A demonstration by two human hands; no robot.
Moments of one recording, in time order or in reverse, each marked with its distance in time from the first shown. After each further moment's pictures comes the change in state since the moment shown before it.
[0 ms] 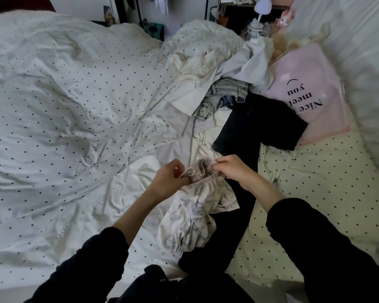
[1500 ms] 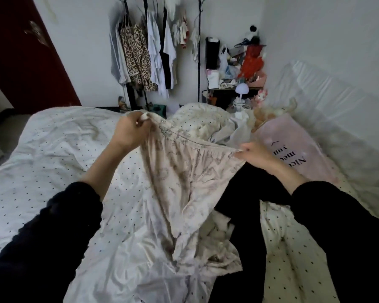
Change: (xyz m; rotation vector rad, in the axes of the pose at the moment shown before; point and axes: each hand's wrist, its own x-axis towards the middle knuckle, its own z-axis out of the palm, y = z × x) left_hand 0.028 0.185 -0.169 0.322 0.631 0.438; right_hand -0.024 -0.121 -0.131 -0.297 0.381 -0.335
